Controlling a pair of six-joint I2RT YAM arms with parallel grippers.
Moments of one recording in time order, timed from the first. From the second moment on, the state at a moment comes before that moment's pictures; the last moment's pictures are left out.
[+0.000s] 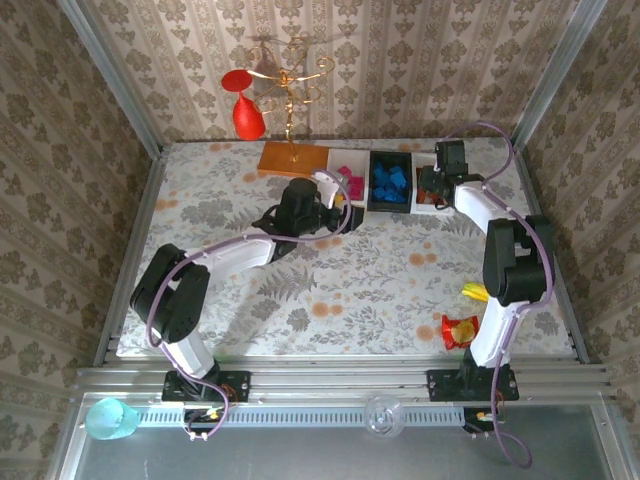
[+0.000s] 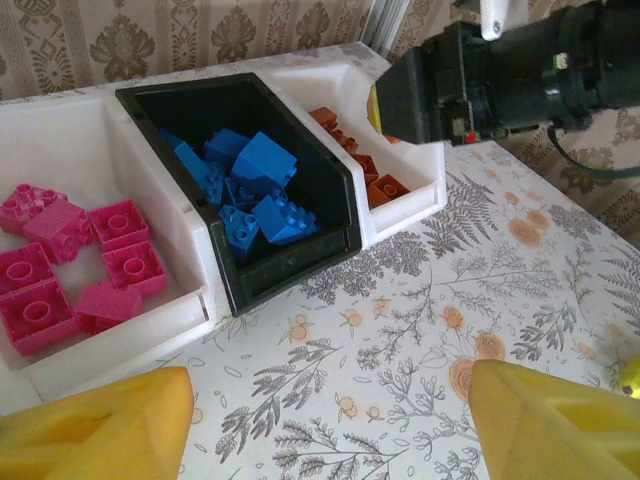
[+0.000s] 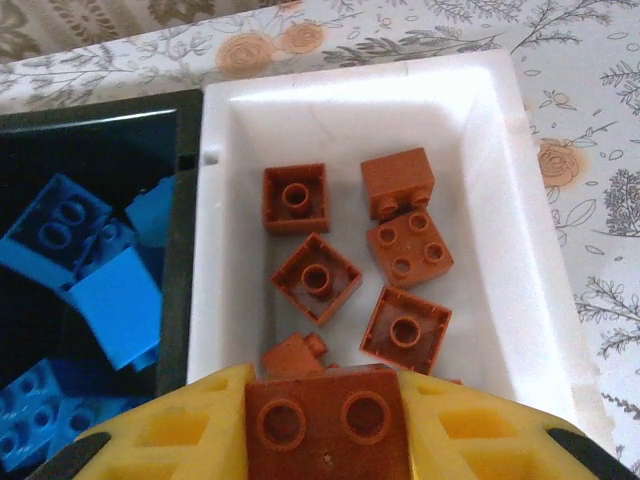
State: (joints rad) left arm -0.72 1.70 1.09 0.24 0.24 -0.22; right arm 0.04 1.90 1.37 -0.24 0.12 0.23
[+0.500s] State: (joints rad) left arm -0.58 1.48 0.86 0.23 0.14 -0.21; right arm 0.07 1.73 1.27 -0.25 0.16 0.22
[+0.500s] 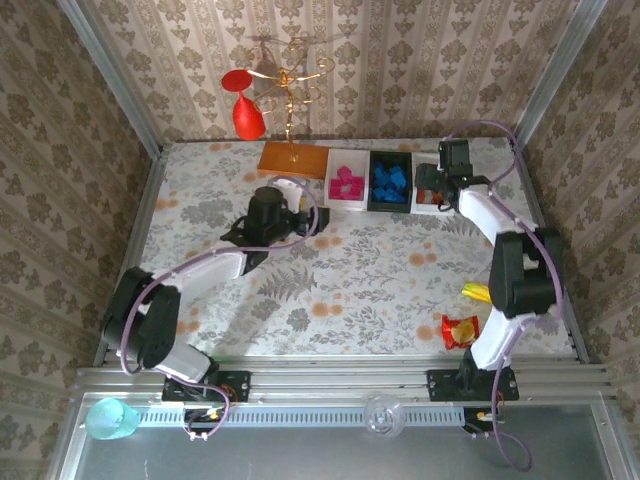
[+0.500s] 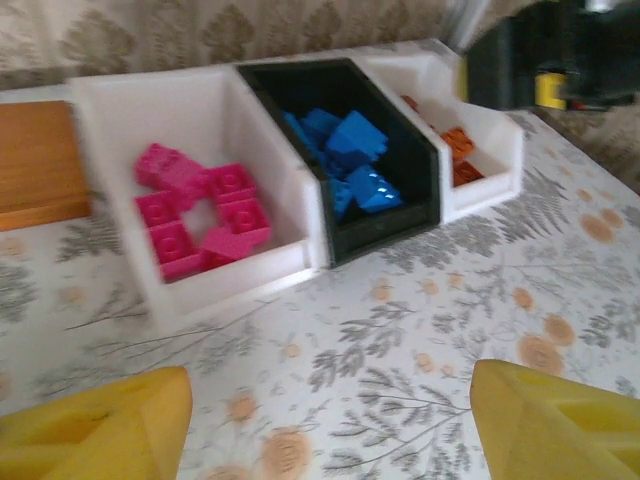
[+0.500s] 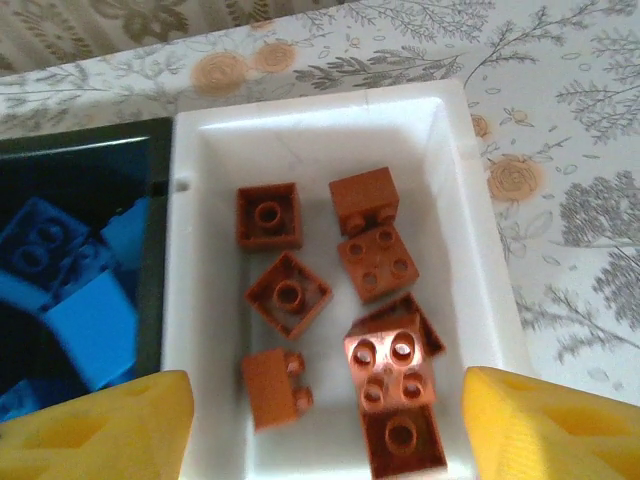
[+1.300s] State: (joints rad) left arm -0.09 1.19 0.52 0.24 -0.29 -0.05; right arm 0.09 1.20 0.50 0.16 0.57 0.12
